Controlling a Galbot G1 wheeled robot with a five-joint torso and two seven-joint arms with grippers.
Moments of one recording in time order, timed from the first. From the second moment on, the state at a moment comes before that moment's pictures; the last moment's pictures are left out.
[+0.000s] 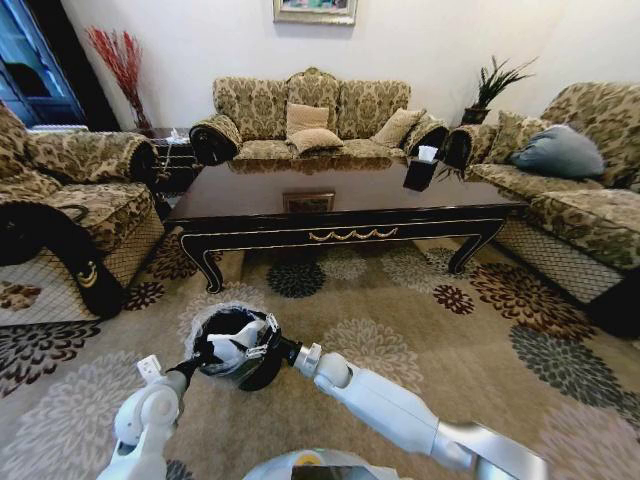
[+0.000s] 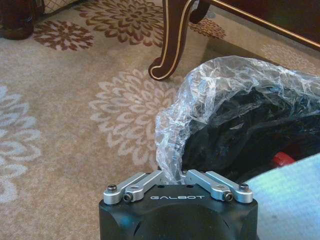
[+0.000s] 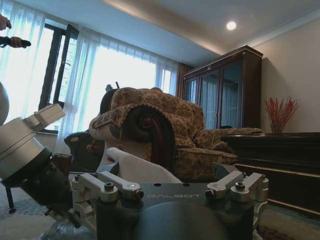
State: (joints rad) left arm 1.48 -1.38 -0.79 -2.07 -0.82 0.74 -0.42; right arm -0.69 1.22 -0.55 1.43 0.46 0.51 -0.23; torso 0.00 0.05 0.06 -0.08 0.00
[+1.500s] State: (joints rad) left arm 1.48 -1.37 -0.84 -2.07 -0.85 0.74 -0.42; right arm -0.70 1.14 -0.54 1.42 0.37 0.52 -0.15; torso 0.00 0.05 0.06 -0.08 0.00
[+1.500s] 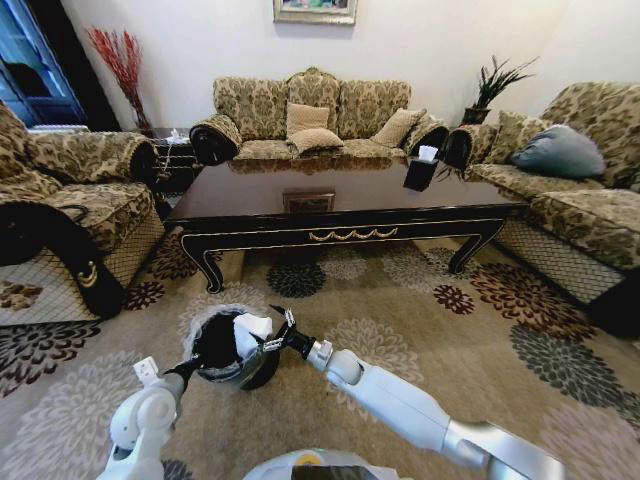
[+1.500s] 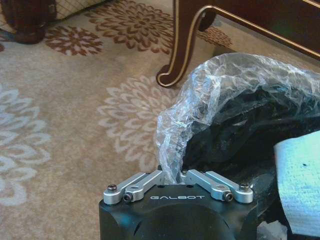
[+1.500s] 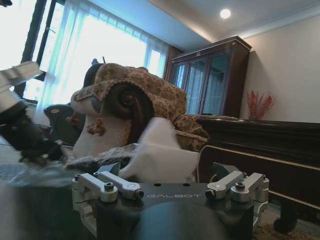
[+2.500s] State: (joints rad) left arm 1.46 -1.36 -0.84 -2.01 -0.82 0.74 -0.42; right arm -0.74 1.14 -0.39 1.34 0.34 0.42 0.02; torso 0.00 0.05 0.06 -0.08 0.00
